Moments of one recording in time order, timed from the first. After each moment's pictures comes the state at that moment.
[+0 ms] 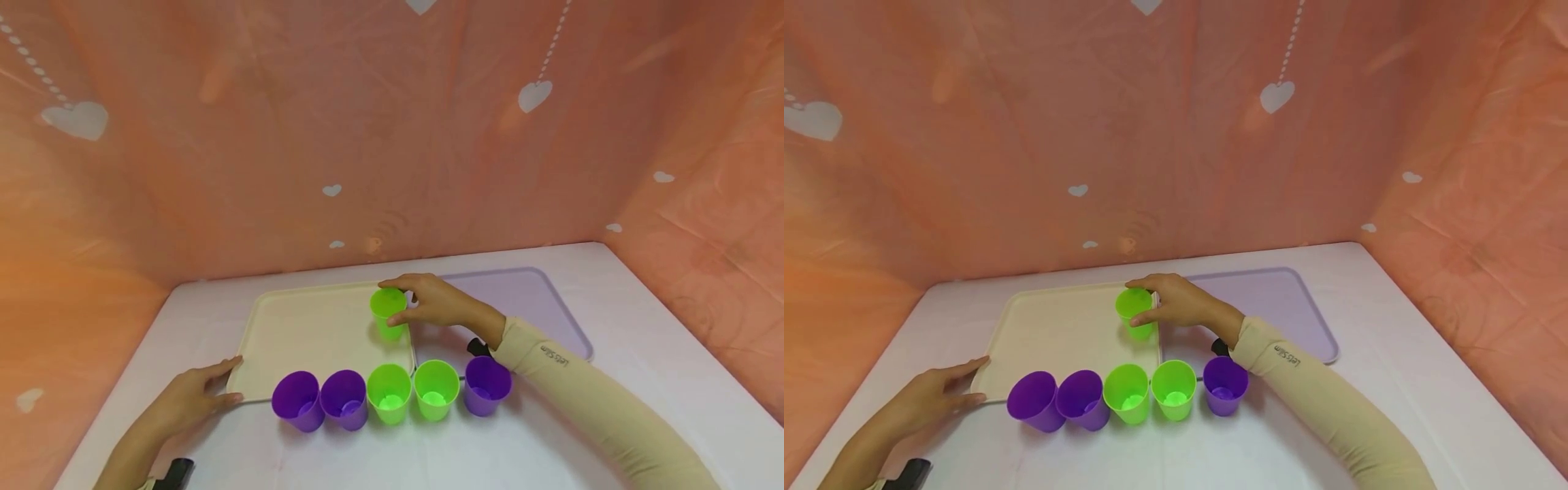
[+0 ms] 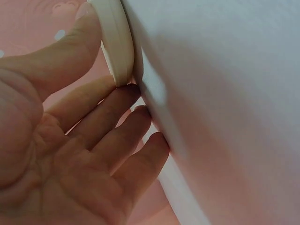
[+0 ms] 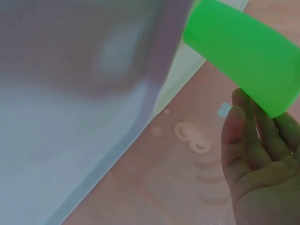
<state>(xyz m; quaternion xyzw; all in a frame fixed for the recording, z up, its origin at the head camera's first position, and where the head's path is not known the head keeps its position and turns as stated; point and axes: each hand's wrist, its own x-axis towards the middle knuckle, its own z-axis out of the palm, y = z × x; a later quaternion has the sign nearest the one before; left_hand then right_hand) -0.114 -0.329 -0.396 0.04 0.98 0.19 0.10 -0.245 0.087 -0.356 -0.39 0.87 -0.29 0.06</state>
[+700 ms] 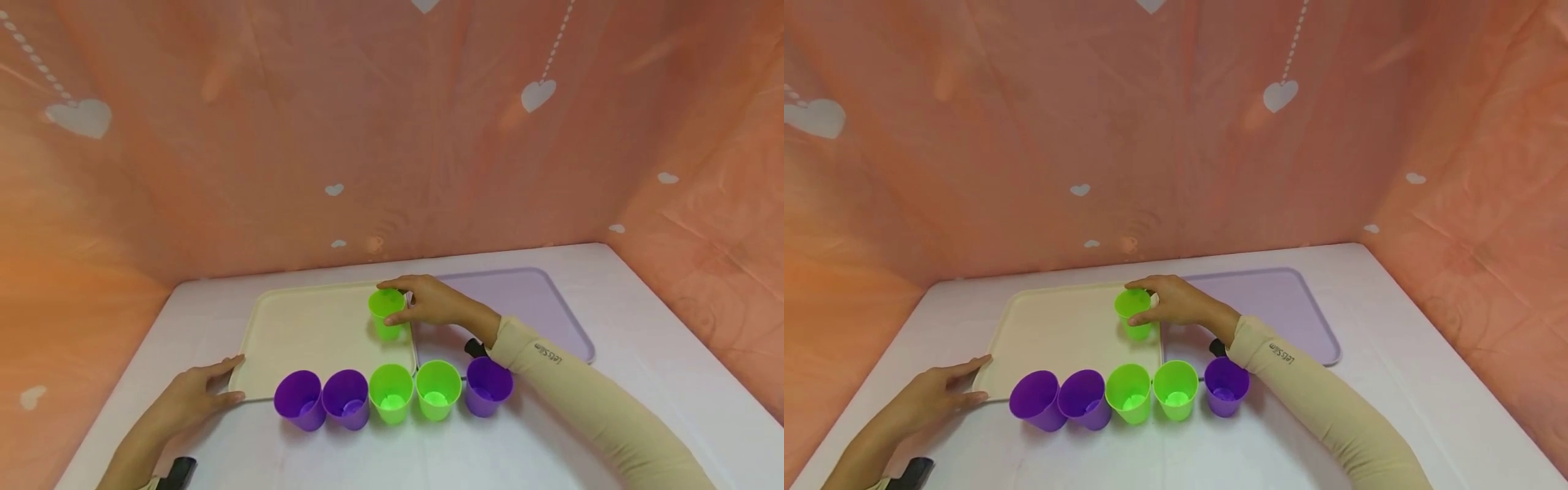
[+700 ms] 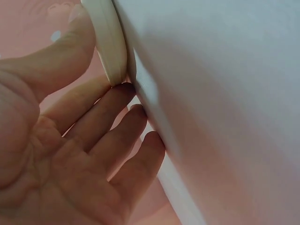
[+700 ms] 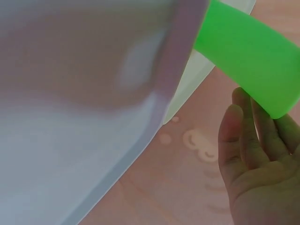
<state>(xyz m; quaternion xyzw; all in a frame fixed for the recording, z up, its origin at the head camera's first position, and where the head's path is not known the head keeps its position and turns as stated) -0.112 -0.328 -0.396 0.03 0.97 0.20 0.10 -0.251 0.080 -0.363 -0.37 0.88 -0.30 0.09</state>
